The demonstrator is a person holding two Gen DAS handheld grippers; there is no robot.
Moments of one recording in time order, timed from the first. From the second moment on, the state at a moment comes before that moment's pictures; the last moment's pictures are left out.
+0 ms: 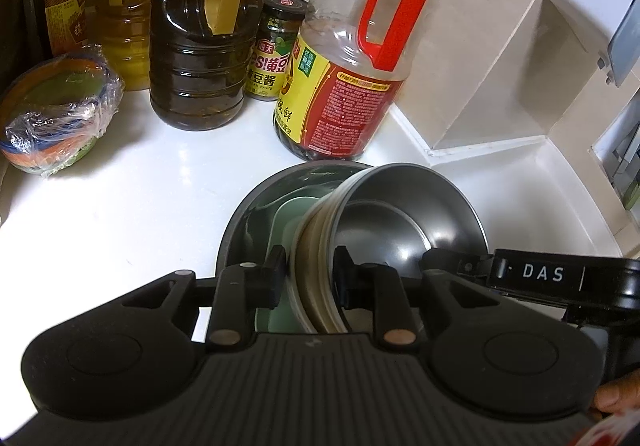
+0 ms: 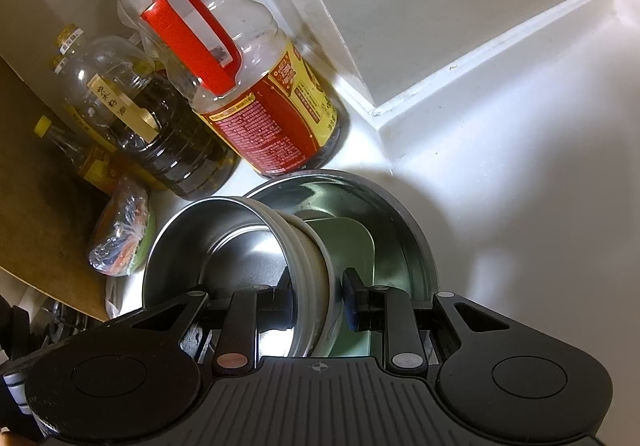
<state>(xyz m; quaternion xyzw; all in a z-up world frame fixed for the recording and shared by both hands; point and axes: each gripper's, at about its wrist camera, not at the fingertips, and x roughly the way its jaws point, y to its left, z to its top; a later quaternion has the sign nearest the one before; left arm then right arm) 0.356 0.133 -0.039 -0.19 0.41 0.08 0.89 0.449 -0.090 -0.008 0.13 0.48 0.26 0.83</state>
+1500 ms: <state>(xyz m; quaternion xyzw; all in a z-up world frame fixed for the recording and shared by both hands) 0.364 0.143 -0.026 -0.17 0.40 0.03 0.90 0.450 -0.094 0.015 0.14 0.47 0.27 0.83</state>
